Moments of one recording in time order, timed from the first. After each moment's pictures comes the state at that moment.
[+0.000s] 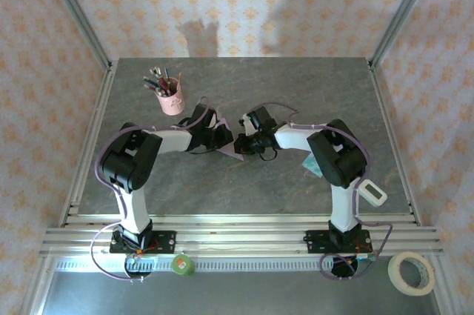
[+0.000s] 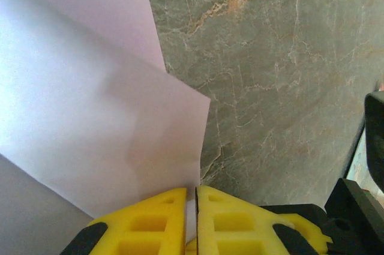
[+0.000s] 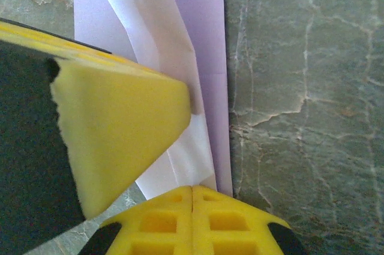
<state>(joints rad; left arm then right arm) -0.41 1.88 0.97 0.03 0.42 -0.85 0.61 1.97 1.11 -0.15 -0.48 0.50</state>
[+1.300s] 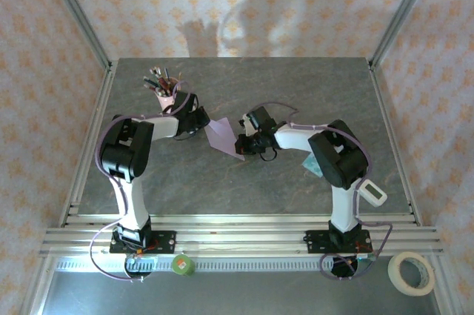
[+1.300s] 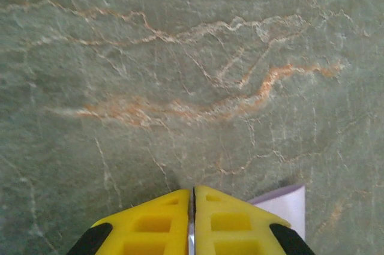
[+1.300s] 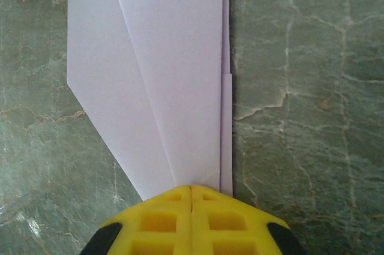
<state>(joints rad) -0.21 1.96 1.09 0.01 0.19 -0.76 0.61 1.95 1.11 -0.19 -0.42 0.47</state>
